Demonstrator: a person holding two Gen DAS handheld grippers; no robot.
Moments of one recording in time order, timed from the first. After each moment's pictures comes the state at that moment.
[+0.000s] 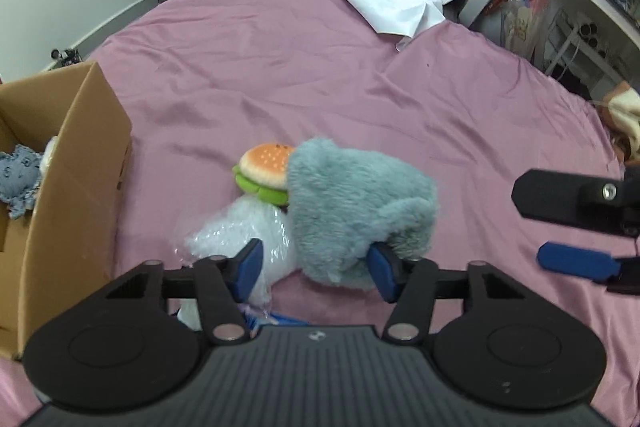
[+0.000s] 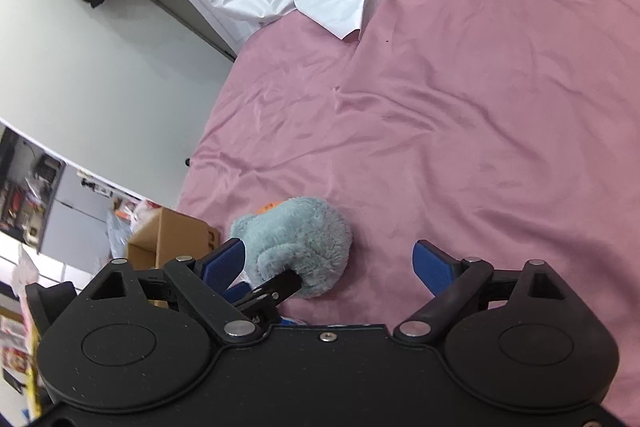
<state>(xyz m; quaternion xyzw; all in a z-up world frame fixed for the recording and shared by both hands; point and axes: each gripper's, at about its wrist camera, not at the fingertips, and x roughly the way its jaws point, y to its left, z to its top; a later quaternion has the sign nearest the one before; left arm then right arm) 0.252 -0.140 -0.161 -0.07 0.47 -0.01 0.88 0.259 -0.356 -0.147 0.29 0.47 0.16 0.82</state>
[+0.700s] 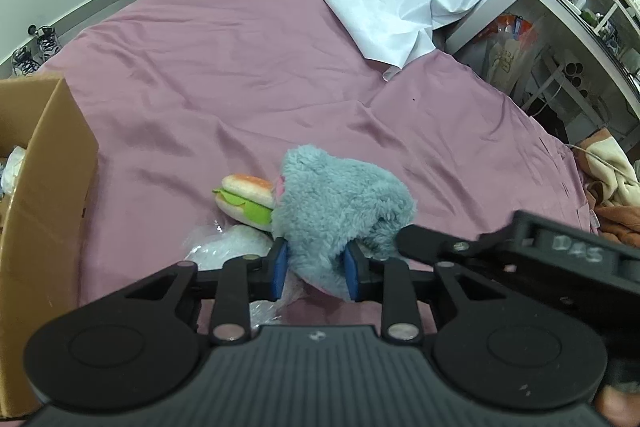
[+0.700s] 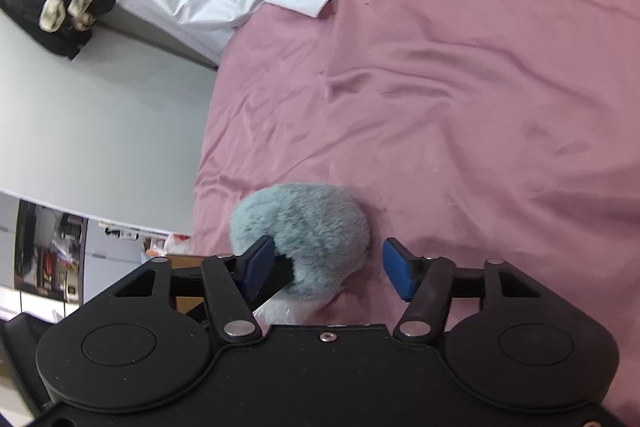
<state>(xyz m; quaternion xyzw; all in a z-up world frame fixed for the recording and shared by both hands) 0.284 -0.127 -0.155 -0.13 0.47 -0.05 0.87 0.295 -0.341 -0.199 0.39 0.48 0.14 0.77</state>
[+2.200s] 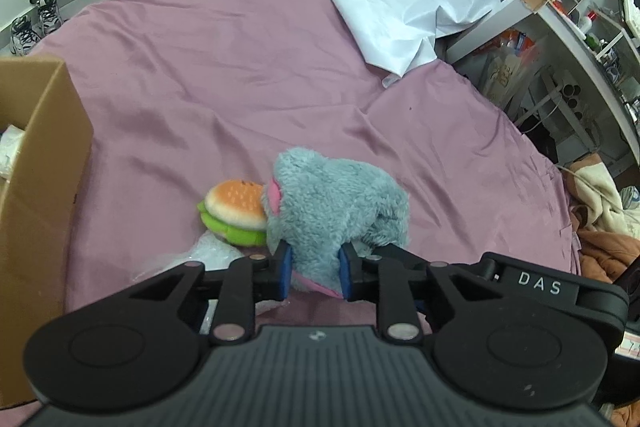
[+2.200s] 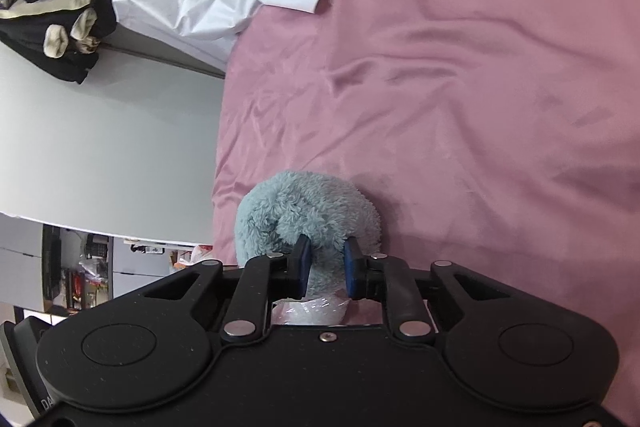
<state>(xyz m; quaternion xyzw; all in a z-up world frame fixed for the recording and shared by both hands) 0.289 -0.119 -0.148 -0.19 0.47 -0.04 0.86 0.293 -0.341 -0.210 0.45 0.47 0.16 0.74</state>
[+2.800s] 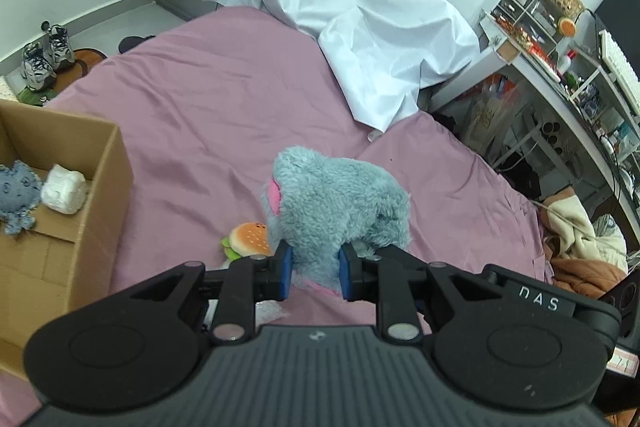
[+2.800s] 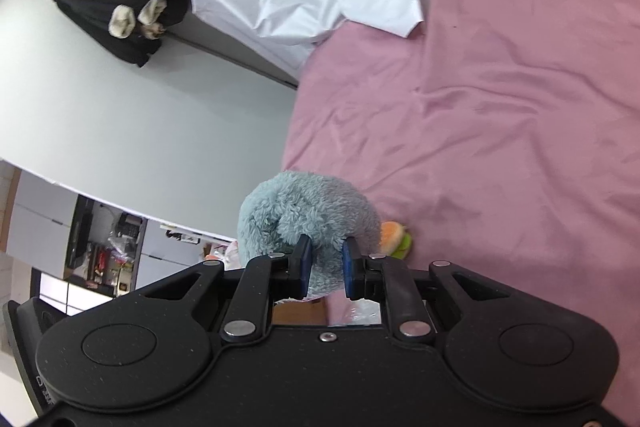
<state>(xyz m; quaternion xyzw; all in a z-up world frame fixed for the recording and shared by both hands) 0.257 -0.098 -0.089 -0.20 0.42 -0.04 0.88 0.278 -0.329 -0.155 0.42 0.41 0.23 0.77</state>
